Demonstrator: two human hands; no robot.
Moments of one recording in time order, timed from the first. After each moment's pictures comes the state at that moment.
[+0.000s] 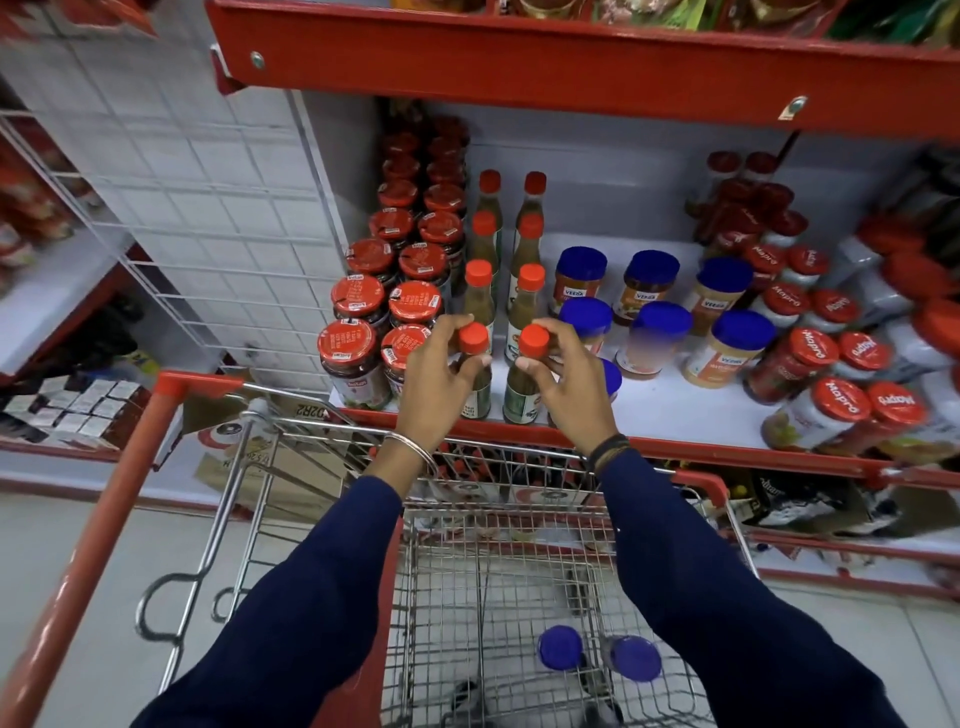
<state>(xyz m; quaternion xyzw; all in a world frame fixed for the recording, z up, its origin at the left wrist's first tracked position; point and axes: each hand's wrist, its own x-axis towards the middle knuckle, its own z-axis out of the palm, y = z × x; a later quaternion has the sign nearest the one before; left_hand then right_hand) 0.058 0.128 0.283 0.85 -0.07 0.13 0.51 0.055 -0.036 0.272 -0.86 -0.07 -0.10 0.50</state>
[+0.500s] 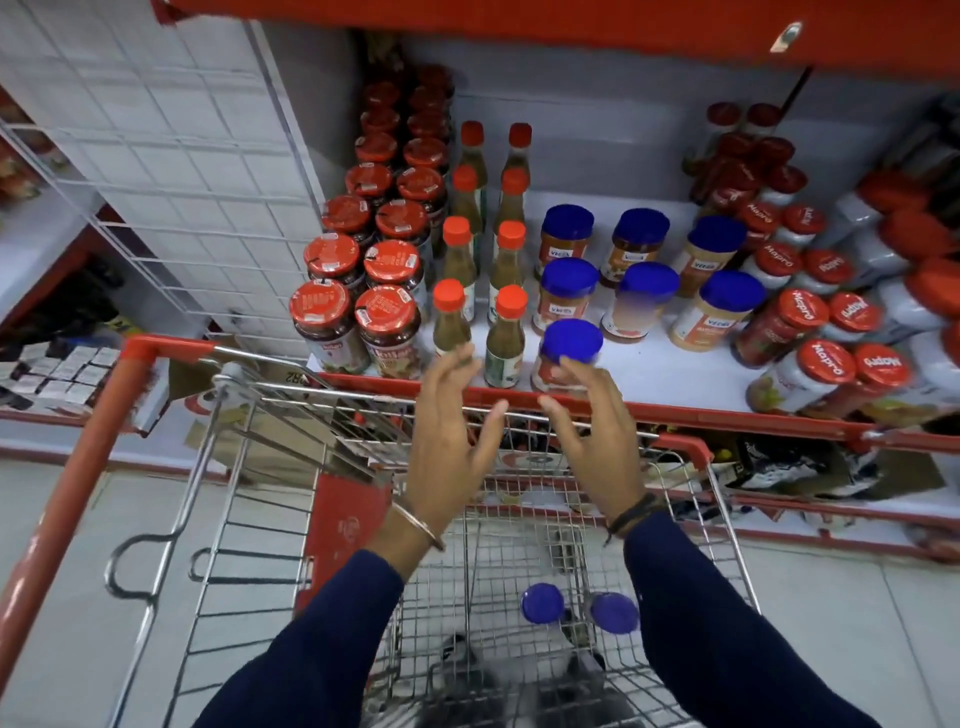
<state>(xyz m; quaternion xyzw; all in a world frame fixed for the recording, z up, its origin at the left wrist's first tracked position) -0.031 0.088 0.253 0.86 -0.11 0.23 0.44 -0.028 -0.074 0.247 -0.88 -0.08 -0.17 0.44</state>
